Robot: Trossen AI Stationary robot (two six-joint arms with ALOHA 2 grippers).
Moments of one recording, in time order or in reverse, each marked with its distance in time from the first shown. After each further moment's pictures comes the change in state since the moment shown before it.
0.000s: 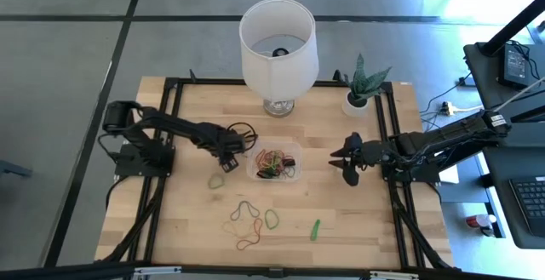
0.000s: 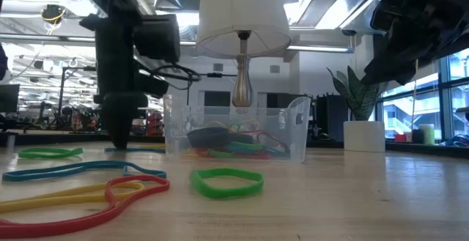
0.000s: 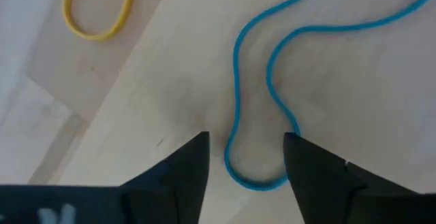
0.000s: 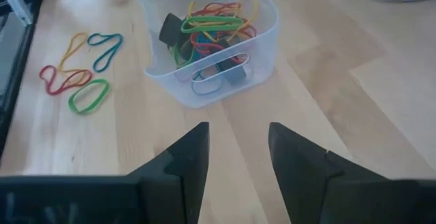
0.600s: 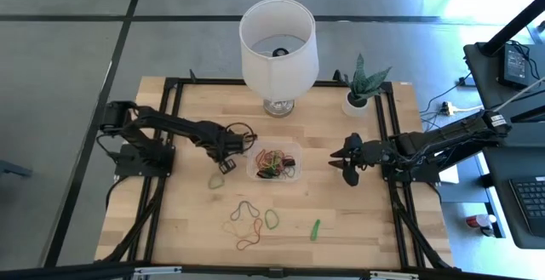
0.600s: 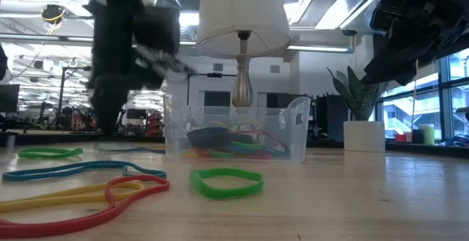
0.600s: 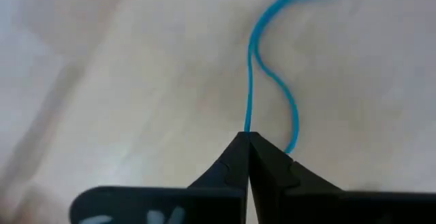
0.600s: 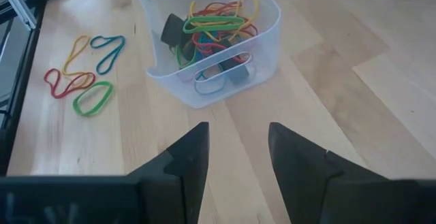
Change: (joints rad) left arm -0.010 -0.024 0.068 -0.169 0.070 -0.053; right arm 0.000 0.000 0.000 0.004 -0.013 0.025
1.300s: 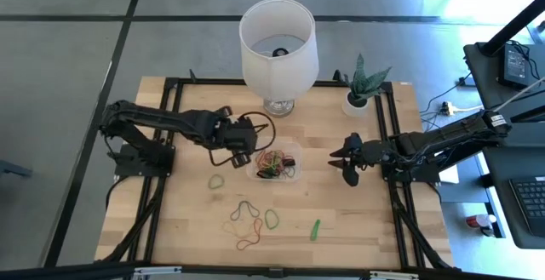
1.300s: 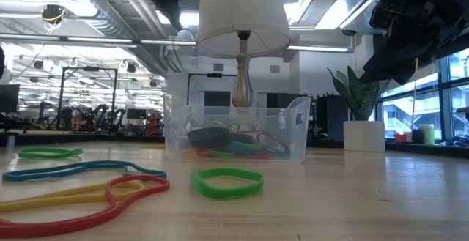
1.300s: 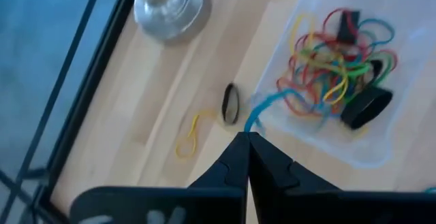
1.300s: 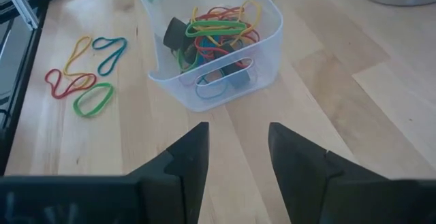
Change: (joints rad) left arm -0.188 -0.008 0.676 -0.388 -0.347 0.155; right arm 0.000 0.001 0.000 0.013 0.003 -0.027
